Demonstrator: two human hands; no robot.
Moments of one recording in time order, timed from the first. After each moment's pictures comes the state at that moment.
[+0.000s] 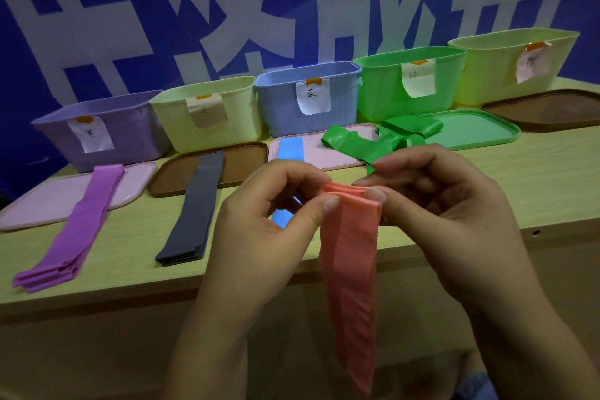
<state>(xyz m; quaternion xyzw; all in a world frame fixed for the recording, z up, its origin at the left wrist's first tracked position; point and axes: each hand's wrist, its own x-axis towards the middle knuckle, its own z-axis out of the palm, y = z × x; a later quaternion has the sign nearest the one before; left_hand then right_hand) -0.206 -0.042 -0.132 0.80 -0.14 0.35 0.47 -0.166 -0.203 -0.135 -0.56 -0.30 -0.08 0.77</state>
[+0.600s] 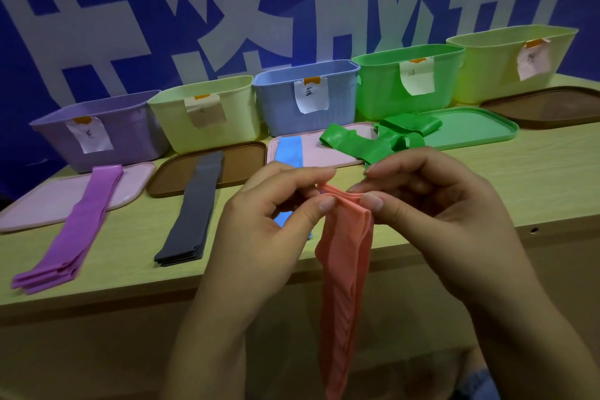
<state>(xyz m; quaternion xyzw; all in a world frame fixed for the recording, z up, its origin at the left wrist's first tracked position) -0.204 -0.042 -0.132 0.83 -0.14 0.32 0.44 -0.163 -0.208 -0.139 -0.57 -0.34 -0.06 0.74</state>
